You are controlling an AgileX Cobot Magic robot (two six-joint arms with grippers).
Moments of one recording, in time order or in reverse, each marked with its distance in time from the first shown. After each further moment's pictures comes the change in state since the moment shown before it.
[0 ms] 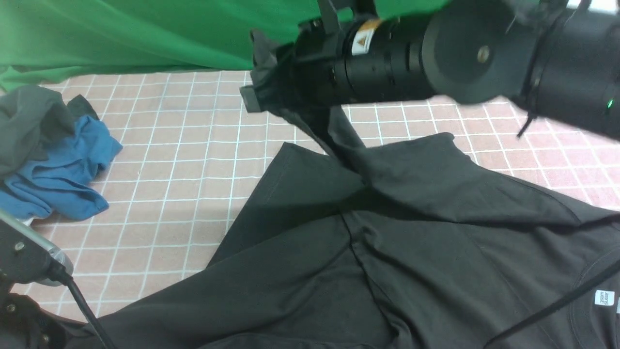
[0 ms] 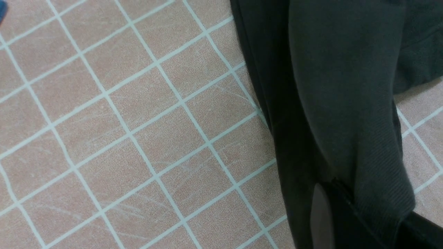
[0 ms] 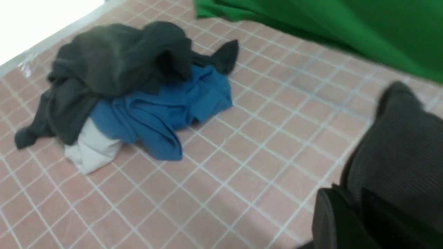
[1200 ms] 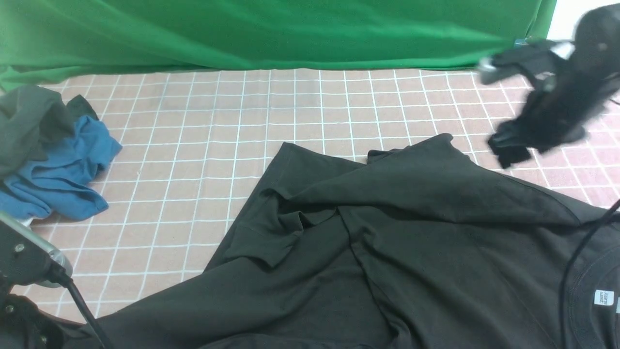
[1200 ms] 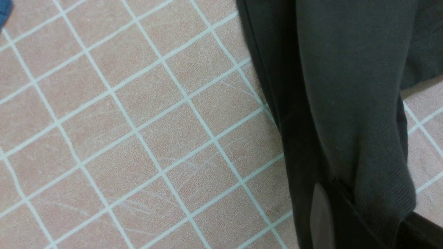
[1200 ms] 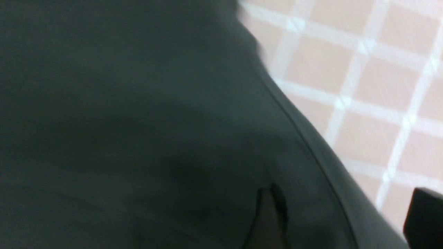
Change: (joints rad) right arm -0.625 0.136 0.039 -0.438 0.610 0.121; left arm 0.000 0.000 0.000 0.022 0.002 0.000
